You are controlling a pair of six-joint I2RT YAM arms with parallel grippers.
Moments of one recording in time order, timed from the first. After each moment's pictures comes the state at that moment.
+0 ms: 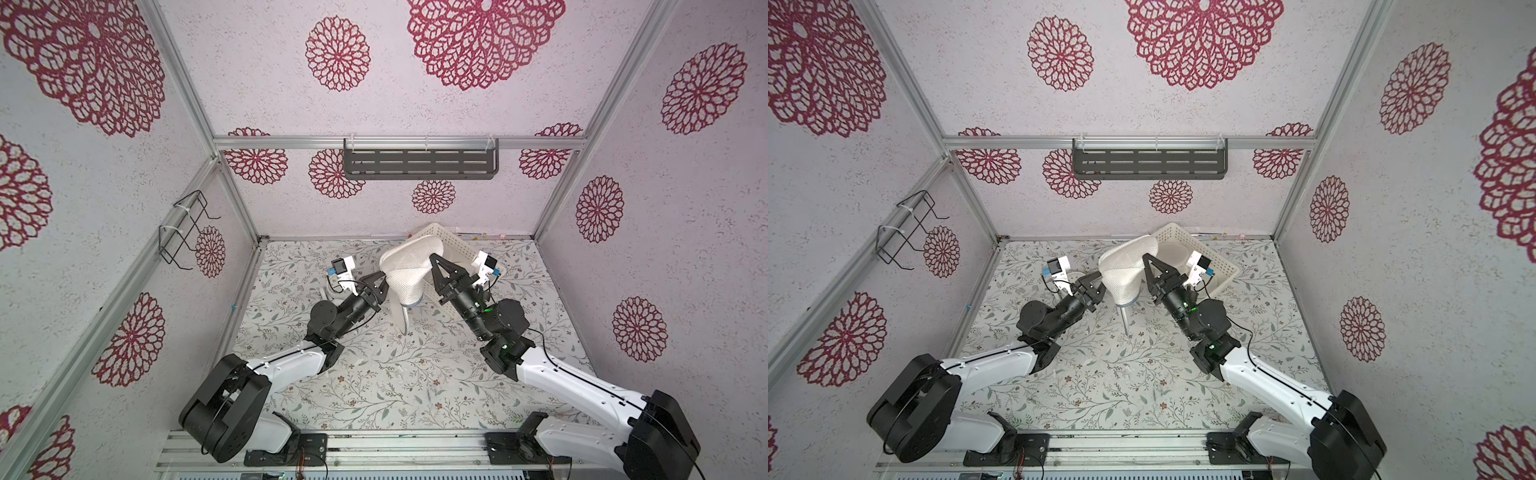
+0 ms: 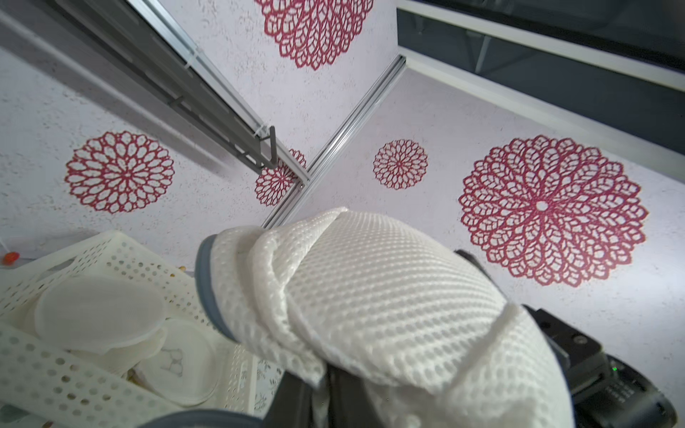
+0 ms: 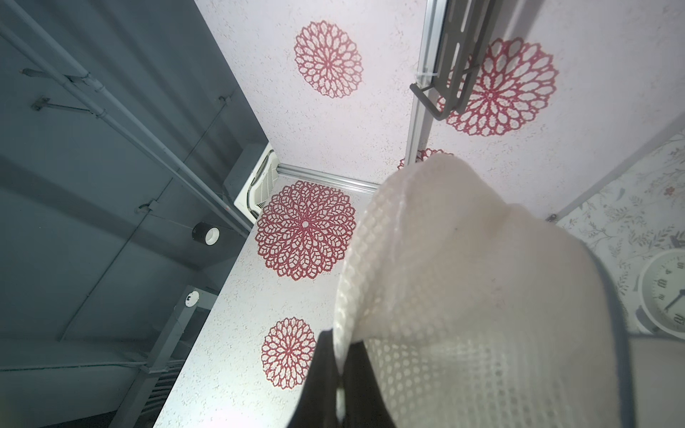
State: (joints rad) left arm -0.58 1.43 0.61 1.23 0.20 -0.86; right arm 0.70 1.16 0.74 0.80 0.06 1.46
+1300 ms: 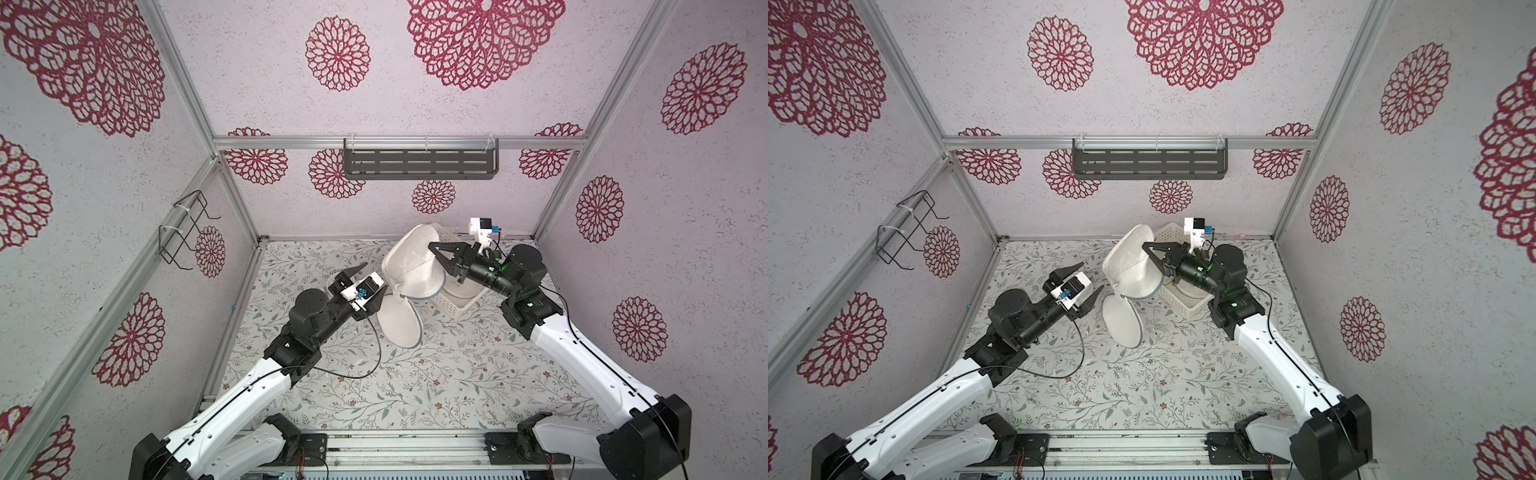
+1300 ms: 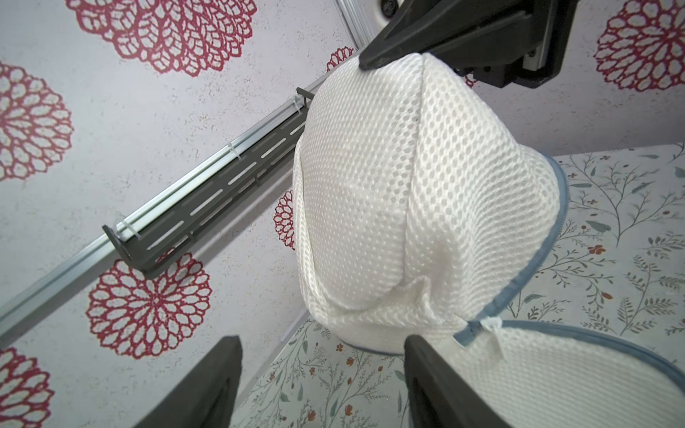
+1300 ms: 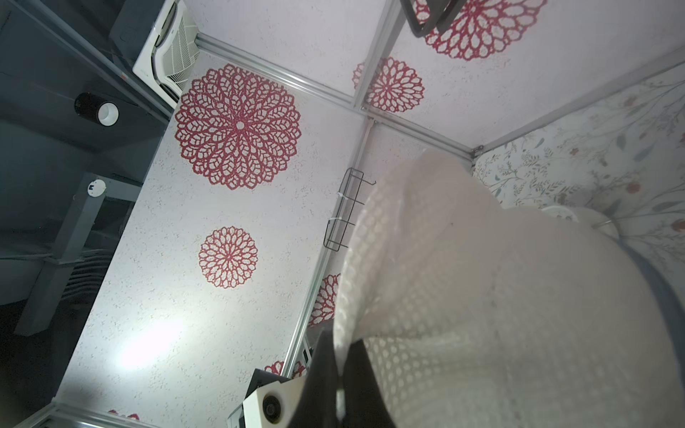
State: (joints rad) left arm -0.61 1.02 0.80 0.22 0.06 0.56; right arm 0.40 1.25 1.10 0.28 -0.63 1.28
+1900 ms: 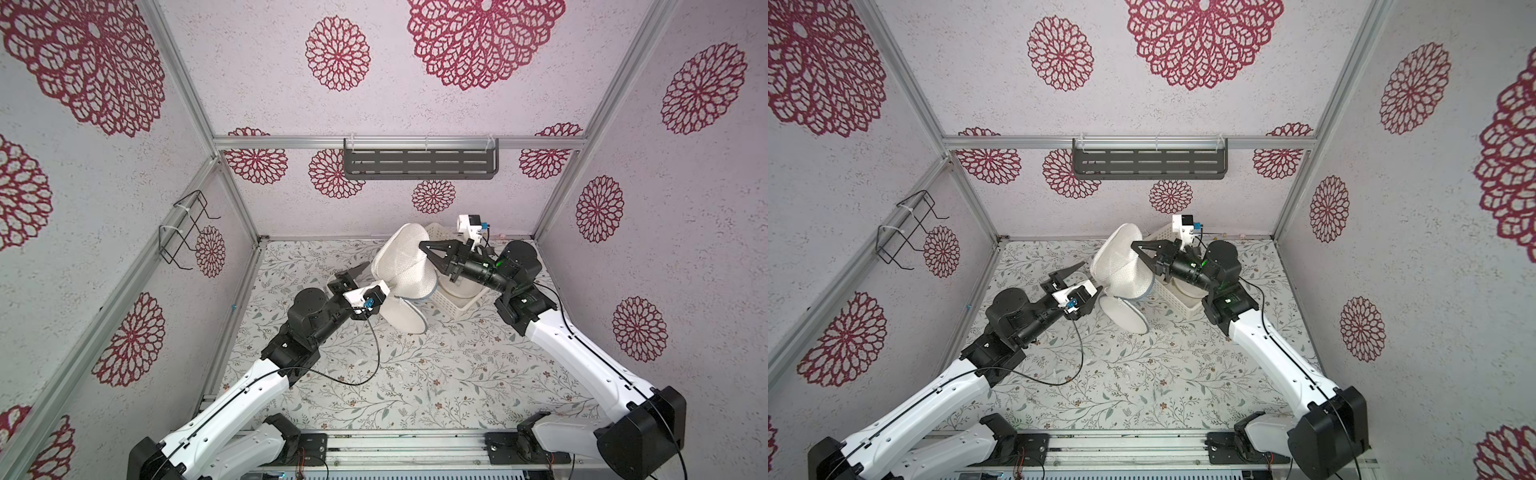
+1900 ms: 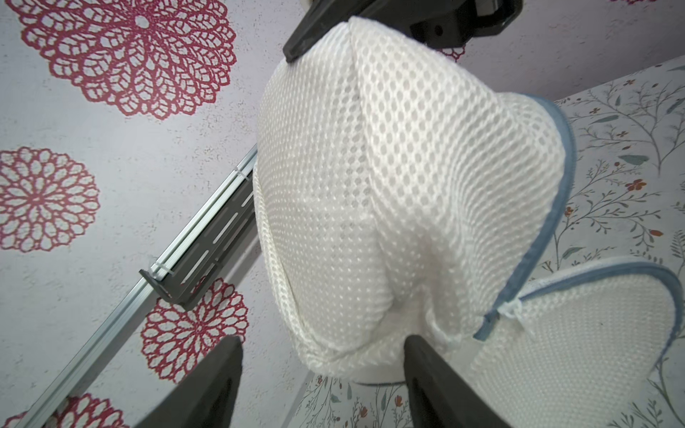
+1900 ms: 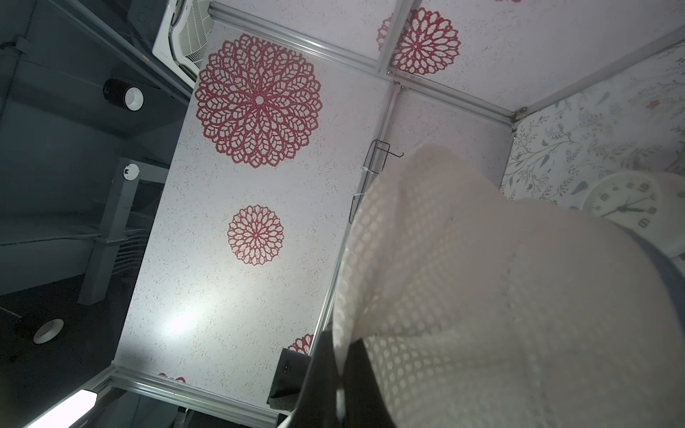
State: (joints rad) left arm -0.62 0.98 0.81 0.17 0.03 0.77; right arm 0.44 1.28 1.15 0.32 -0.68 1.36
